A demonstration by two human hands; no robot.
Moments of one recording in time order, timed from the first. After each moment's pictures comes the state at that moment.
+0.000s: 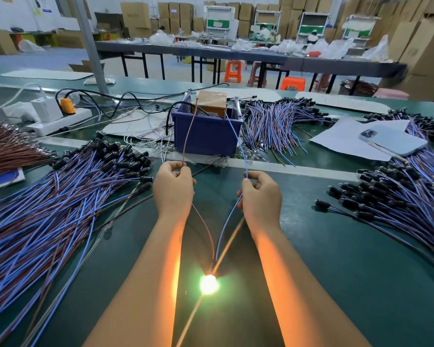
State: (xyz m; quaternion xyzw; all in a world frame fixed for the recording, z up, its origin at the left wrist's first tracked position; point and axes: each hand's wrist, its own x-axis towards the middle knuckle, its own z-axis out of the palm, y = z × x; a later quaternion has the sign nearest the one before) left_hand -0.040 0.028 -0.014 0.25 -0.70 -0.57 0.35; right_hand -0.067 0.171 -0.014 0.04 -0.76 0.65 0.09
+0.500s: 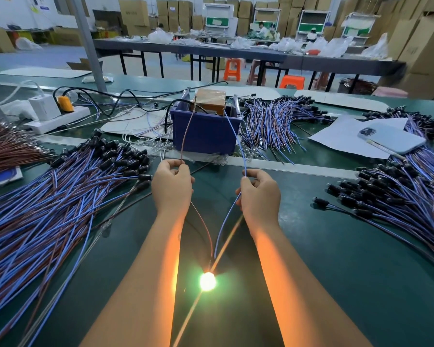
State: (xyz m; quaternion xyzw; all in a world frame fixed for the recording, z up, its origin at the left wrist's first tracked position) left_hand -0.040 0.028 -0.013 0.26 -0.70 -0.58 0.34; right_hand -0.067 0.170 -0.014 0.04 -0.75 0.65 0.08
